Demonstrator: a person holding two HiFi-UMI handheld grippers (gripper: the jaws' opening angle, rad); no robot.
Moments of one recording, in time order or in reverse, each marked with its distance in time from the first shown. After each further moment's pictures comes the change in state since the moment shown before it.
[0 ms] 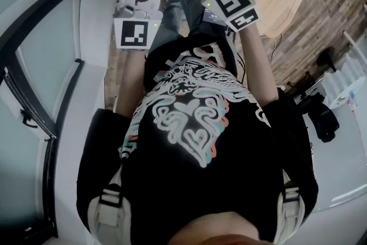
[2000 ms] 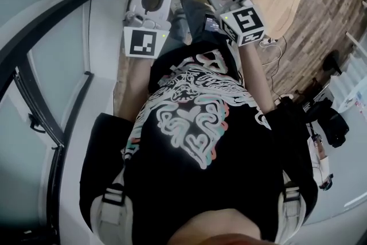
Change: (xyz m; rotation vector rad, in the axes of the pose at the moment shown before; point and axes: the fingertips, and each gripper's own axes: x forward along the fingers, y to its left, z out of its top) left arm -0.026 -0.014 0.034 0.044 -0.105 -0.061; right arm -0.049 -0.005 -0.003 0.247 -0.237 -0.261
